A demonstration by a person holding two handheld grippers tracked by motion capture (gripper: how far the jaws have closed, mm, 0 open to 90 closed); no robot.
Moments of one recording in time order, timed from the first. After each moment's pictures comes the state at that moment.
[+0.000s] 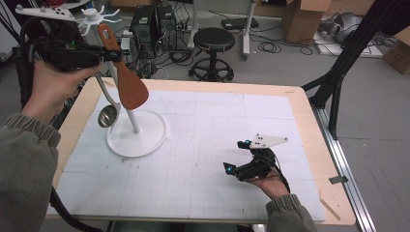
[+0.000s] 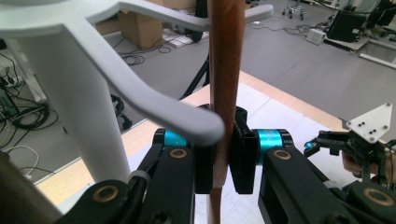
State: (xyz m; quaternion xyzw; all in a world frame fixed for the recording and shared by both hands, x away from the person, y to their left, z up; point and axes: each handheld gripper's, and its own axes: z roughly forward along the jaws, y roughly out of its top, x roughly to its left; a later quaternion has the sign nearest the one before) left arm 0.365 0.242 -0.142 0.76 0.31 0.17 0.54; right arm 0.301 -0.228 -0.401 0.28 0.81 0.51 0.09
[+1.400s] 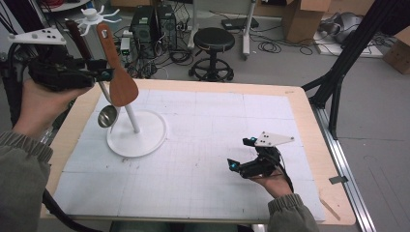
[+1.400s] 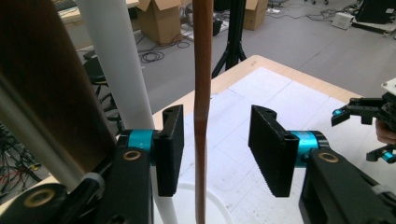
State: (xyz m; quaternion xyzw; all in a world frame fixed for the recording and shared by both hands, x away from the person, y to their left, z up) left arm 0.339 0.260 -0.170 0.77 0.31 0.21 0.51; right arm 0.300 -0.237 -0.393 0.30 0.80 0.51 0.11
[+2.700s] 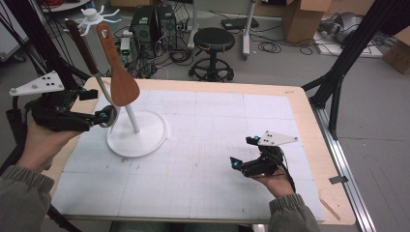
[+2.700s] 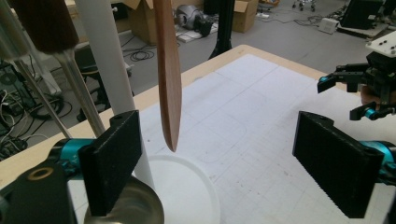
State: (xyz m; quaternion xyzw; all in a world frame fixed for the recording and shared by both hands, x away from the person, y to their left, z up) left arm 0.300 0.274 -0.240 0.76 0.31 0.20 0.54; right arm 0.299 -0.243 -0.390 0.31 0.79 0.51 0.13
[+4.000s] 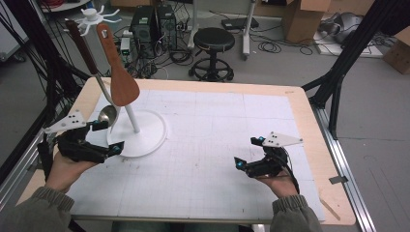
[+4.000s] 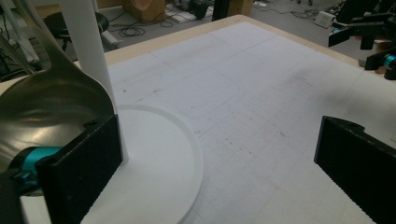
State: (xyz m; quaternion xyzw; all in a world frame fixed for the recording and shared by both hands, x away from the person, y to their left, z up) left arm 0.288 0.267 -0.334 0.76 0.33 0.16 0.53; right arm 0.295 -0.254 -0.389 0.32 0.79 0.51 0.14
